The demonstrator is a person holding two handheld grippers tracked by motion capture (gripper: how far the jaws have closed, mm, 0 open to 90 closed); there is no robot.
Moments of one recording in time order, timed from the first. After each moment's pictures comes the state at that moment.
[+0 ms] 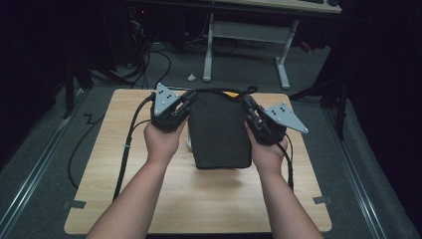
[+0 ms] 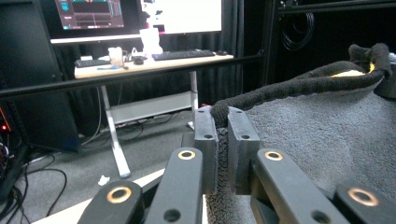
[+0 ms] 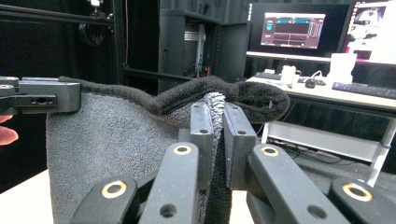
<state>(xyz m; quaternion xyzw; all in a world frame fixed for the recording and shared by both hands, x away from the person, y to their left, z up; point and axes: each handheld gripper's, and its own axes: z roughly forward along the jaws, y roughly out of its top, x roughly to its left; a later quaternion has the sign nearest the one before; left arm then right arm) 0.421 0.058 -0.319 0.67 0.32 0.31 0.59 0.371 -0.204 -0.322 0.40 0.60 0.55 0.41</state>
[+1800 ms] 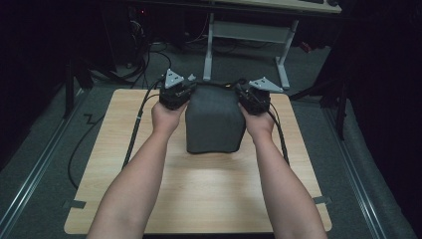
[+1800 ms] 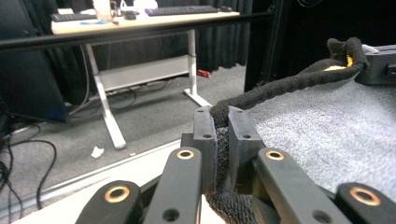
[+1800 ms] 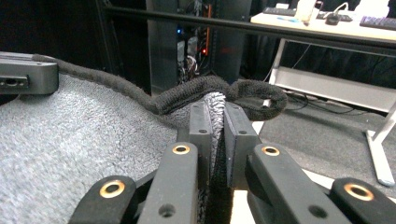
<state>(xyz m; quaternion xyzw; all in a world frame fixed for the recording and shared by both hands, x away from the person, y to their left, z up) 0.539 0.056 -0.381 0.73 0.34 0.25 0.54 0.502 -0.217 -0.371 0.45 0.67 0.48 0.34</state>
